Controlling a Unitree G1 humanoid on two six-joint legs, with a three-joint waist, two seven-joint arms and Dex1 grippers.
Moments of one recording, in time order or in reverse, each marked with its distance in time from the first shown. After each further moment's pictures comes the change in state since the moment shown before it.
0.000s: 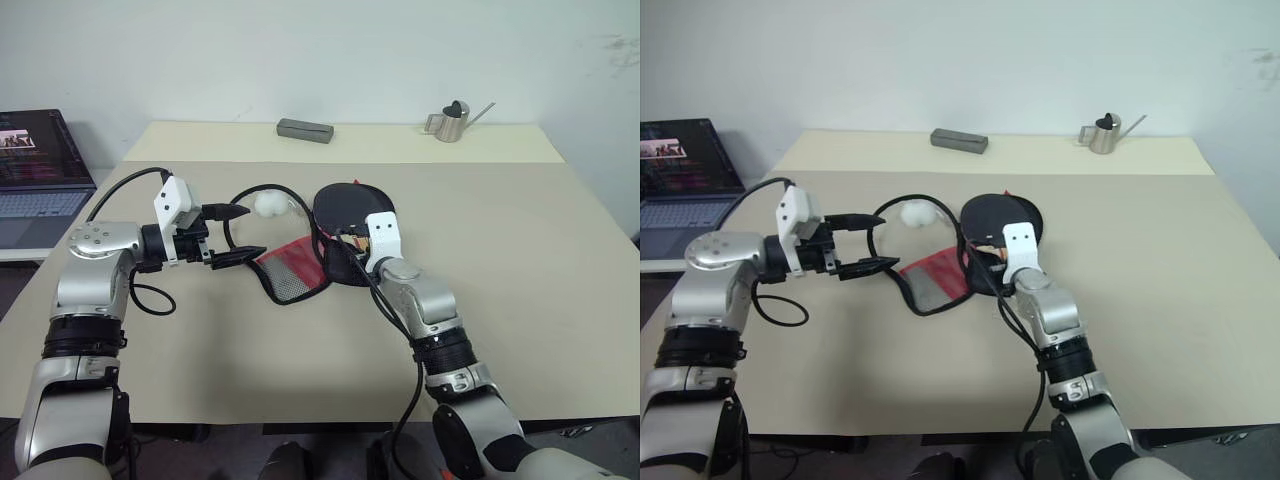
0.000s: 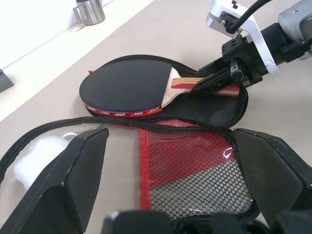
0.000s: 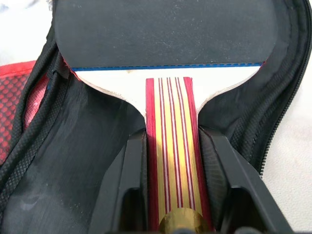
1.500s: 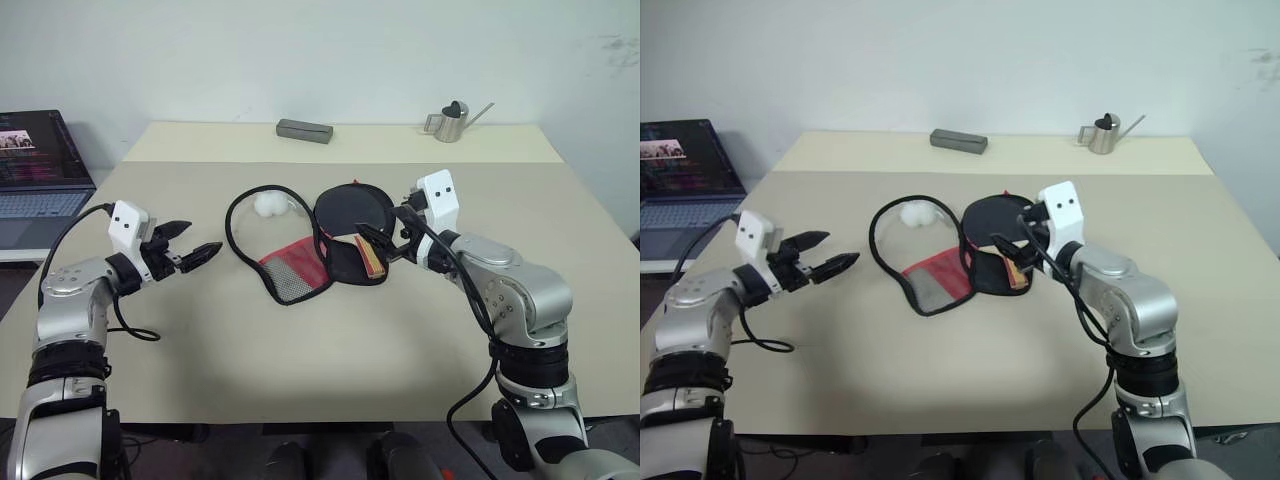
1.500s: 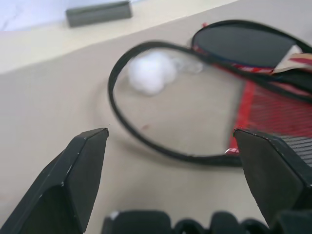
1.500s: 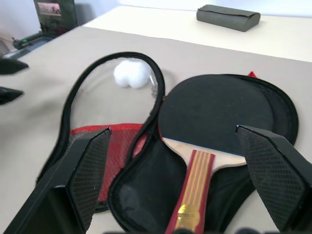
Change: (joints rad) left arm 0.105 -0.010 0.143 0.243 0.000 0.003 0.308; right arm 0.067 -0.327 -0.051 -0.601 0.316 0.278 0.396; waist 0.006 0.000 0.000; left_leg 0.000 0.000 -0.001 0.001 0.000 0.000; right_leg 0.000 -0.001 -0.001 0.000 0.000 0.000
